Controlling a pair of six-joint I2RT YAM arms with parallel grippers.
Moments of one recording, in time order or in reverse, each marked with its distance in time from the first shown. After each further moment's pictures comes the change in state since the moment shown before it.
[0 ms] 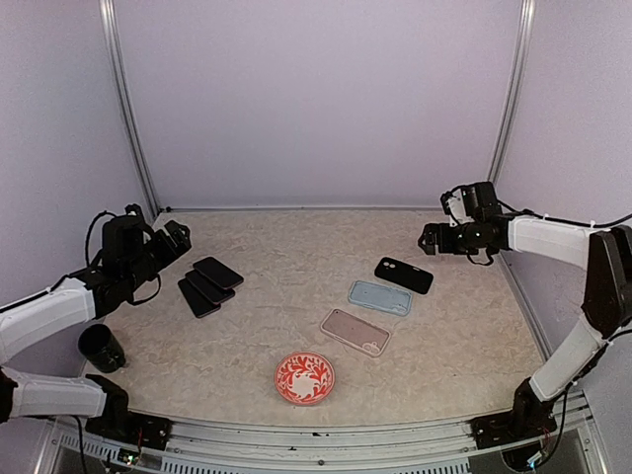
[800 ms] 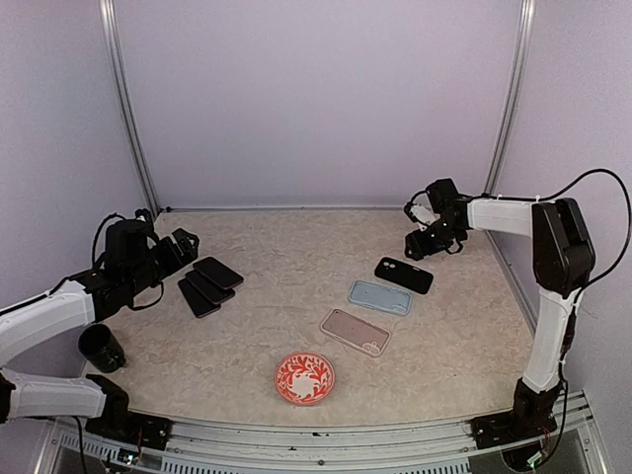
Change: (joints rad) left arm -0.041 -0.014 -0.011 -0.055 0.071 0.011; right arm 0.044 0.412 0.383 -0.209 0.015 -0.320
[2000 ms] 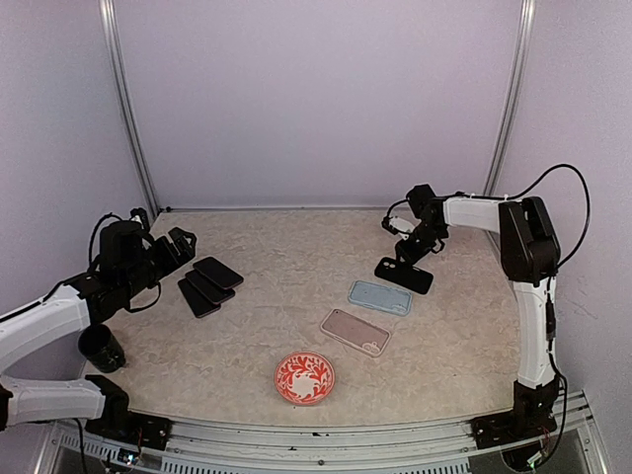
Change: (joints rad) left arm -0.014 -0.057 -0.011 -0.013 -0.011 -0.009; right arm 0.032 0.269 0.280 -0.181 -0.049 -0.233
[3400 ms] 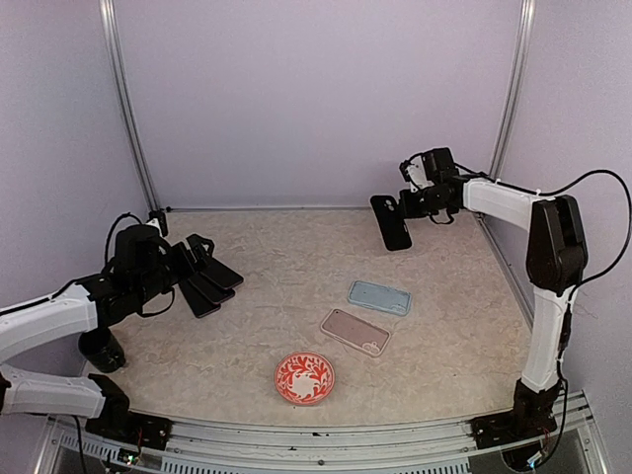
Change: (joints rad) left arm -0.117 0.047 -0.001 0.026 -0.053 0.006; right arm 0.002 -0.204 -0.021 0.245 -0.023 0.443
